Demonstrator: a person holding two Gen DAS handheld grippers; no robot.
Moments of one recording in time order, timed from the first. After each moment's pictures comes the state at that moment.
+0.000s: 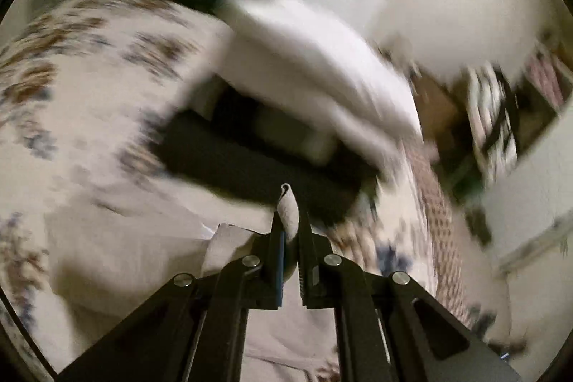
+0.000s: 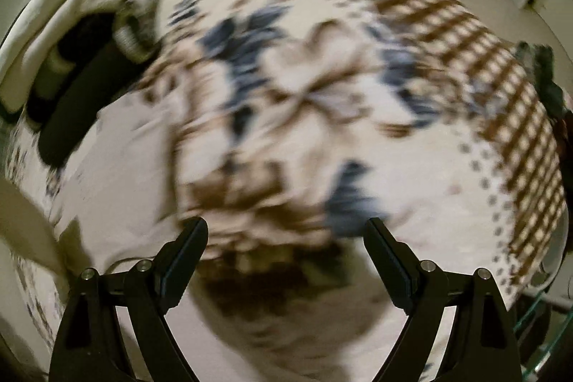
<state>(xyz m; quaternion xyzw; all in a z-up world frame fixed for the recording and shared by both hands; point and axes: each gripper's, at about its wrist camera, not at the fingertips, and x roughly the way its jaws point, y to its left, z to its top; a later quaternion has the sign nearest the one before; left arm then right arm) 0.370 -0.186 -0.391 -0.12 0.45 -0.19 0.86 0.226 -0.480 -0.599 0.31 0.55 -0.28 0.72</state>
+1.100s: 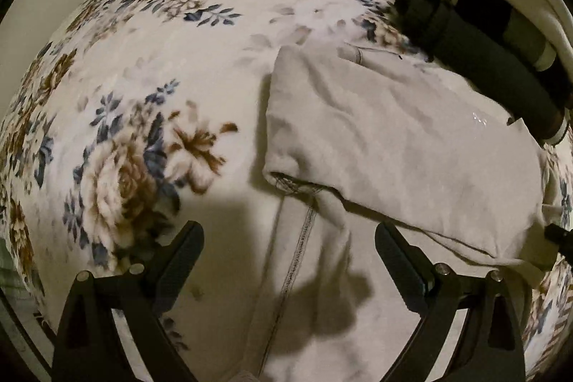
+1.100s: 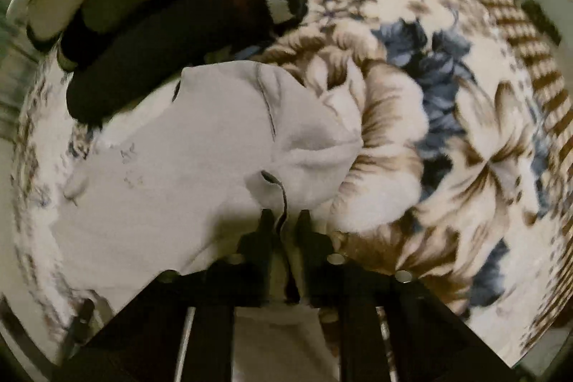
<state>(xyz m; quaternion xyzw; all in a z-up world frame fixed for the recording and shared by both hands) 0.322 0.001 -0.503 -0.05 0.57 0.05 0.82 0.355 -0.381 -0.641 0.21 0.58 -0.16 0.77</state>
